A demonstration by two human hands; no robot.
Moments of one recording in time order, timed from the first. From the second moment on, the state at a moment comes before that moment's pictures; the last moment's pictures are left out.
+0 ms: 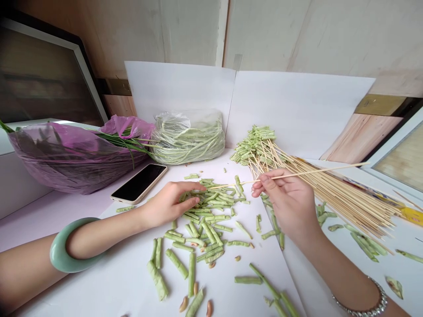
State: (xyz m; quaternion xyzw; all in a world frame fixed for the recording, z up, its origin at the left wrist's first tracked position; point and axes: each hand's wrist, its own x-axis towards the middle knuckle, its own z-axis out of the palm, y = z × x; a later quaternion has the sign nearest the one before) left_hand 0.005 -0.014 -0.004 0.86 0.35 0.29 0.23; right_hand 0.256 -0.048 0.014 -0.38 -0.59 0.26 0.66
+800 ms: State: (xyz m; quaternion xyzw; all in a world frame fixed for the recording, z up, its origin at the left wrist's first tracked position) left_hand 0.008 -0.017 -0.005 0.92 0.26 0.22 0.19; right_hand 0.241 -0.067 0.007 -0.34 -0.75 0.05 0.57
